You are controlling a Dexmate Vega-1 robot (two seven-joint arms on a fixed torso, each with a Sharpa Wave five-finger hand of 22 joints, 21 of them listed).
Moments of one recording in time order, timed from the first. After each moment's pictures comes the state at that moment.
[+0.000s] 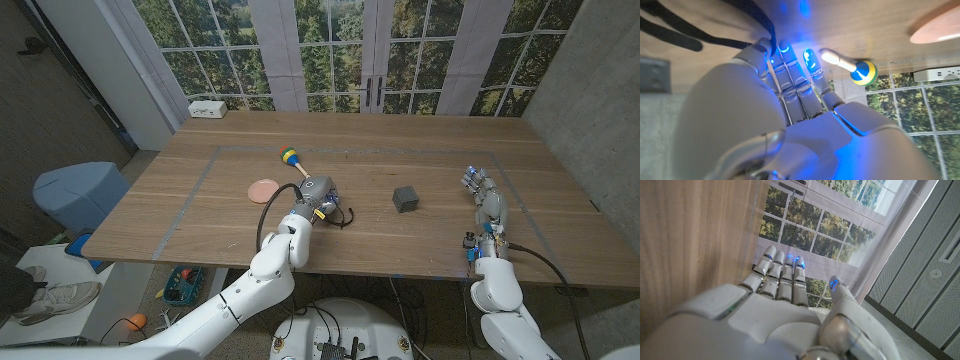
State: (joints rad) left arm 1.00 0.45 0.72 -1.87 0.81 0.53 0.23; left_hand 1.18 -0.04 0.48 -0.18 0.37 1.05 -0.06 0.48 0.35 1.10 -0.09 0.43 0.43 0.97 -0.14 0.46 0.54 0.37 -0.04 1.41 0.19; right arm -1.33 -0.39 -0.14 -1.45 0.39 0.75 -0.35; right_hand 0.32 0.16 0.49 -0.09 0.19 0.52 0.07 0.21 0.19 0.45 0.07 0.26 0.28 0.32 0.01 0.36 0.45 0.27 0.05 0.57 0.17
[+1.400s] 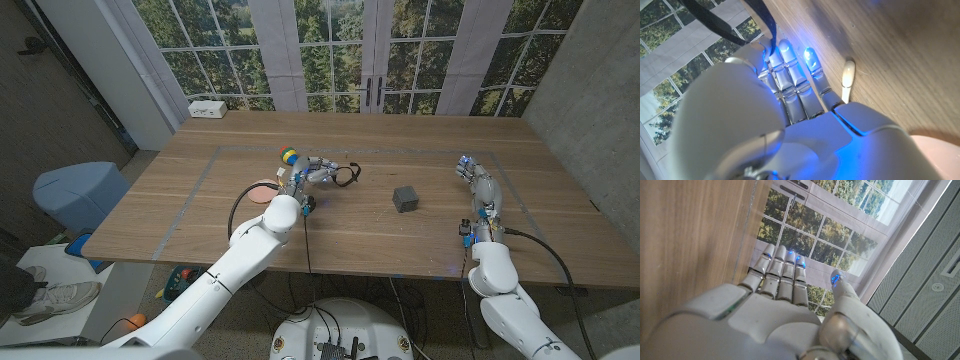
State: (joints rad) left arm 0.98 0.40 0.52 -1.83 -0.19 0.28 0.40; left_hand 1.18 -0.05 0.48 -0.18 0.47 1.06 -0.05 0.45 0.41 1.11 -0.09 0.40 0.48 0.98 -0.15 0.43 0.58 0.39 -0.04 1.44 0.18; right arm -1.30 -0.43 -0.16 -1.52 0.36 0.63 -0.40; right_hand 0.38 0.15 0.50 -0.16 0.20 0.54 0.07 0.21 0.19 0.52 0.04 0.29 0.31 0.42 0.00 0.43 0.48 0.30 0.06 0.56 0.18
